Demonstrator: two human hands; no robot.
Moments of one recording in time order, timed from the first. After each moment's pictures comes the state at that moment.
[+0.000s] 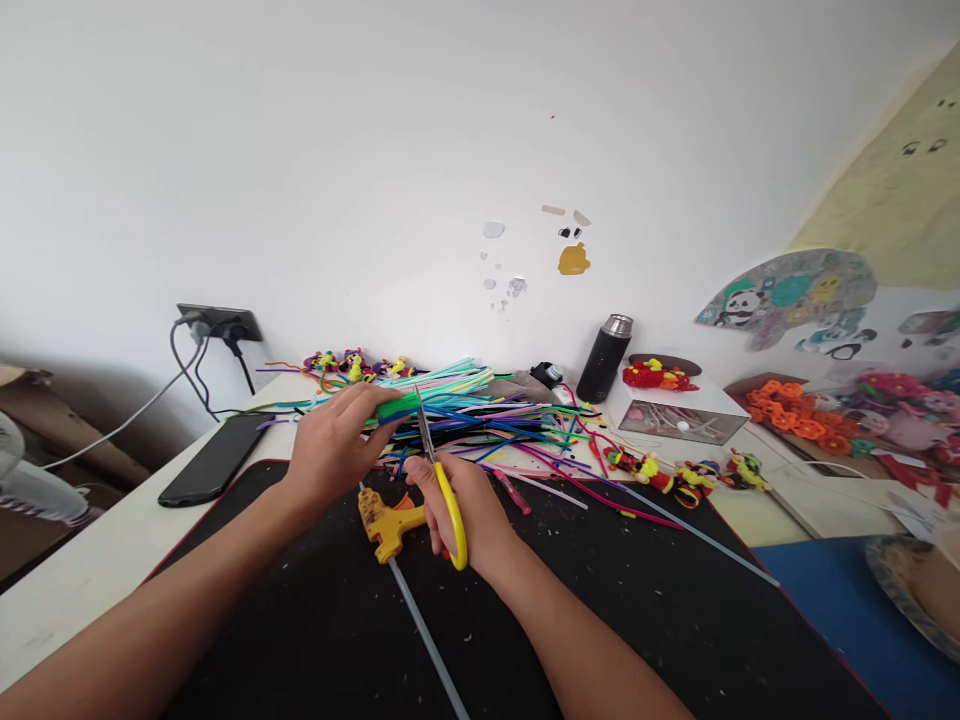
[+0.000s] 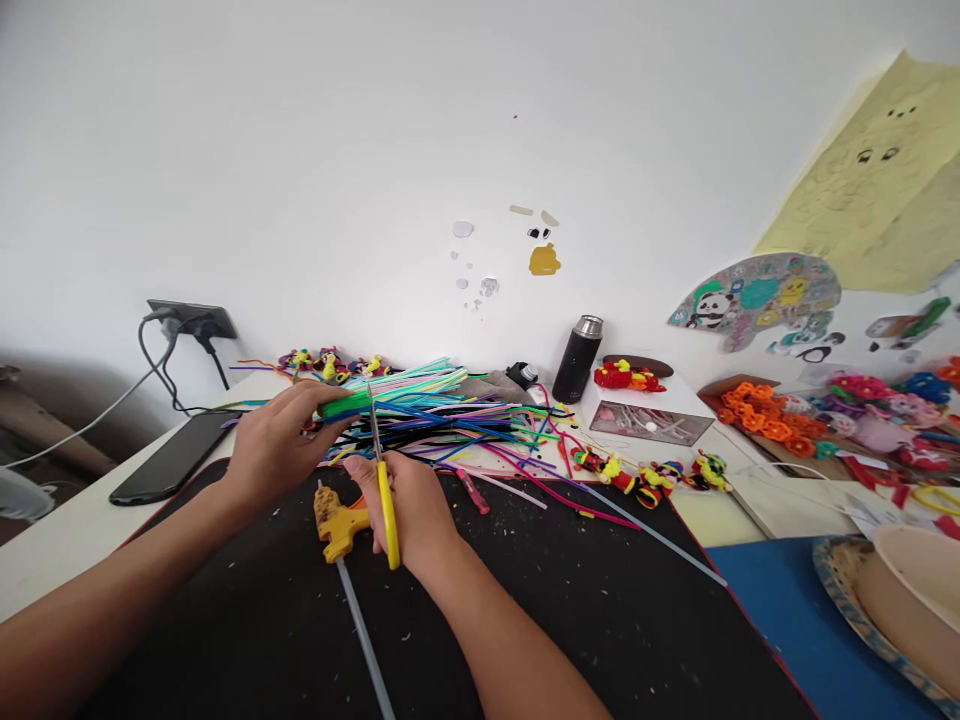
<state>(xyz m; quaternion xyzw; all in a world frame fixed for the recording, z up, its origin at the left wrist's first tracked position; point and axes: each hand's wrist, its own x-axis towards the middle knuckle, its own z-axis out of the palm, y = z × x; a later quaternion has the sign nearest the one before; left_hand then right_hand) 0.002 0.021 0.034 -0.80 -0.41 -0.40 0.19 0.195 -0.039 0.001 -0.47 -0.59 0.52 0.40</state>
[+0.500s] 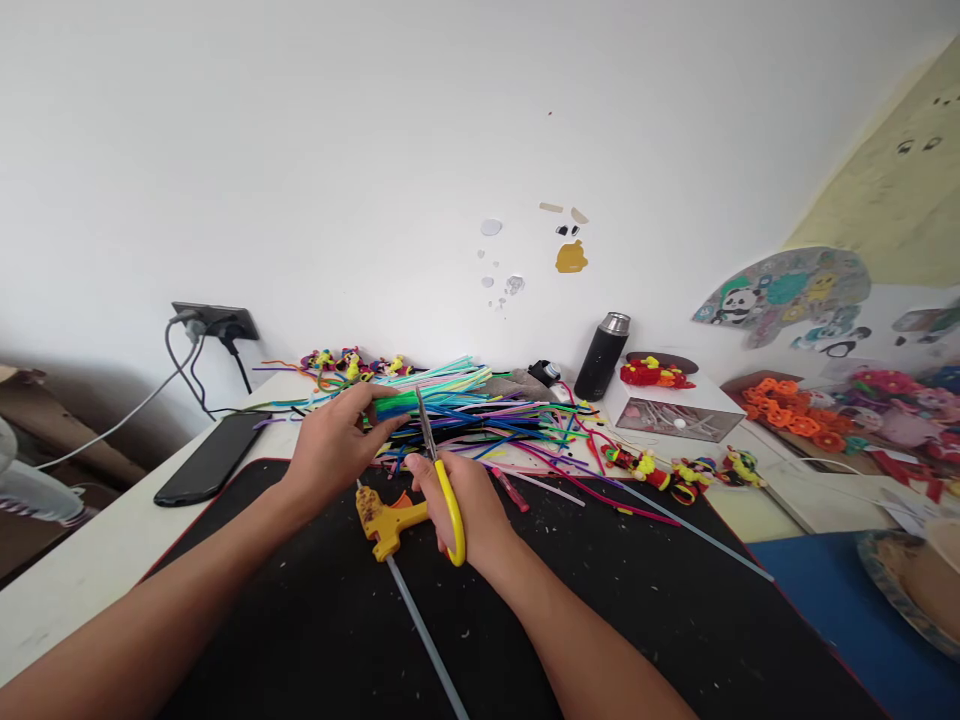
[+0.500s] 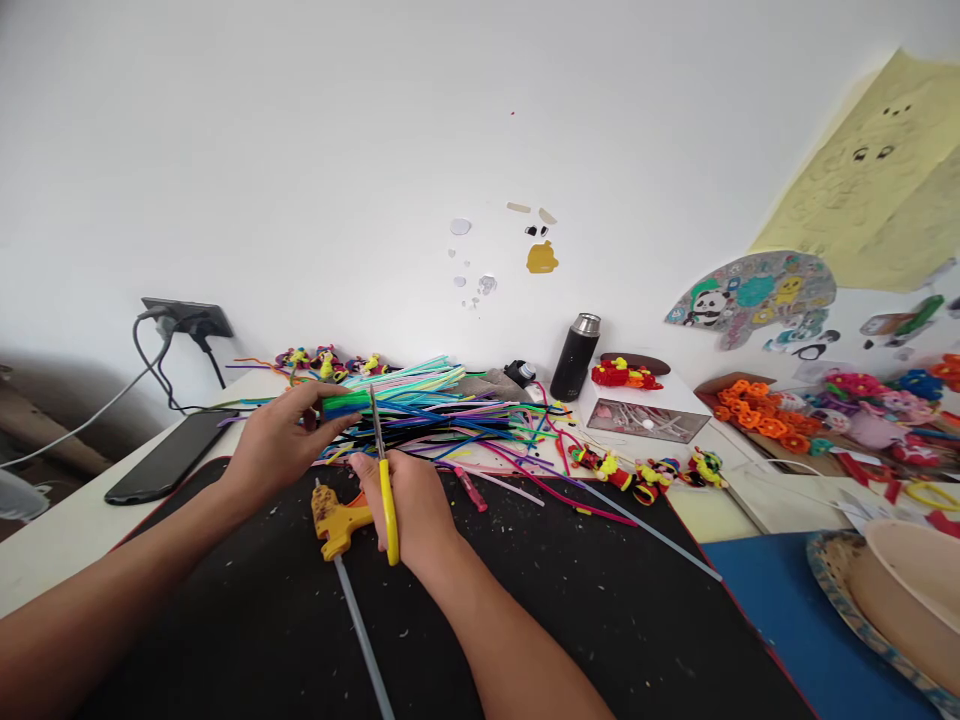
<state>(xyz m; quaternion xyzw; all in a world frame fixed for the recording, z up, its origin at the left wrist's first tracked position) 0.007 0.019 0.038 -0.75 -0.52 -0.40 -0.01 0.198 -0.039 0.001 -0.51 -0.61 0.46 0.39</state>
